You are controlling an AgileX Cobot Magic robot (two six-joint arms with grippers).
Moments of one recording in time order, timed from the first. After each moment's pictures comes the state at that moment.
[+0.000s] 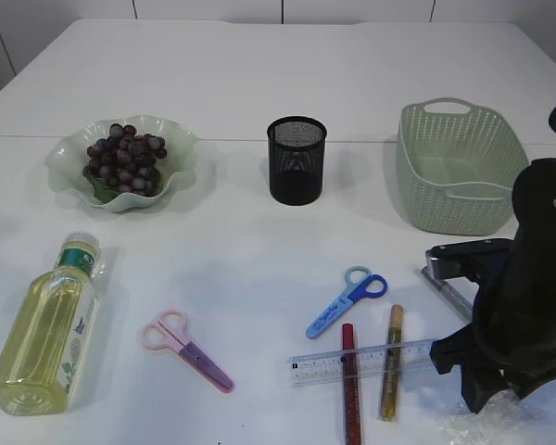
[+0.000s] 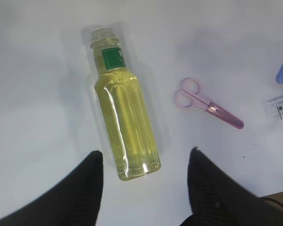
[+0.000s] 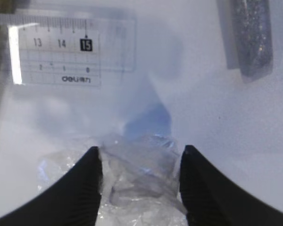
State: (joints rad) left arm -0.14 1.25 -1.14 -0.16 1.11 0.01; right arm 0.29 1.76 -0.85 0.06 0.81 0.08
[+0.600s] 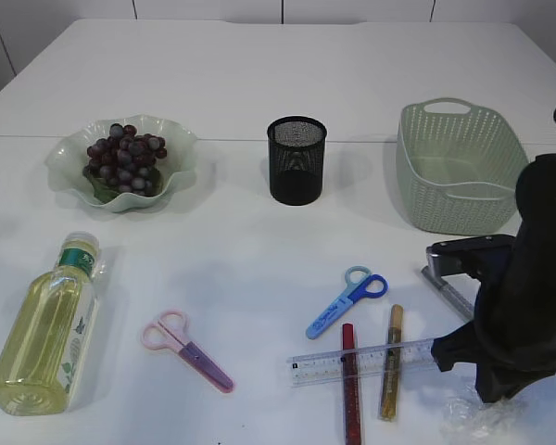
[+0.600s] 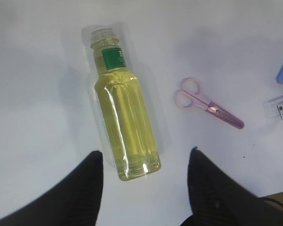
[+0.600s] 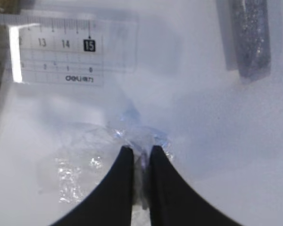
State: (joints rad) left arm -0.14 1.25 -1.14 -0.16 1.11 0.01; right arm 0.29 1.75 -0.85 0.06 0.82 0.07
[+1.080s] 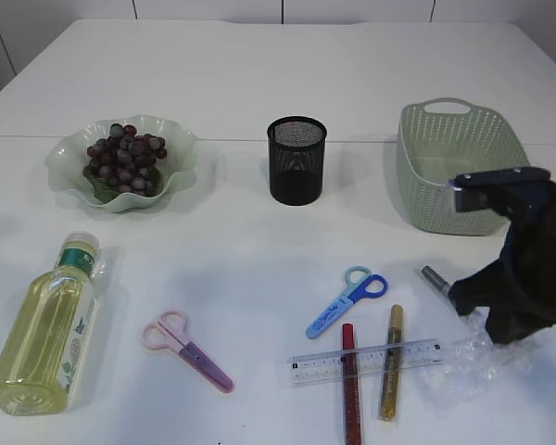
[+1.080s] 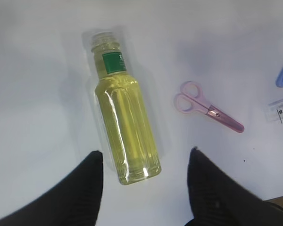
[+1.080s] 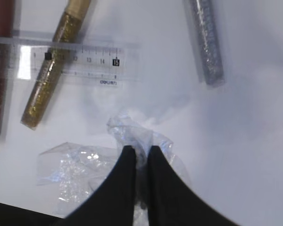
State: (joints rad) left arm -0.14 1.25 -1.14 -0.16 1.10 0.01; right arm 0.29 1.54 -0.89 0.05 0.90 0.06
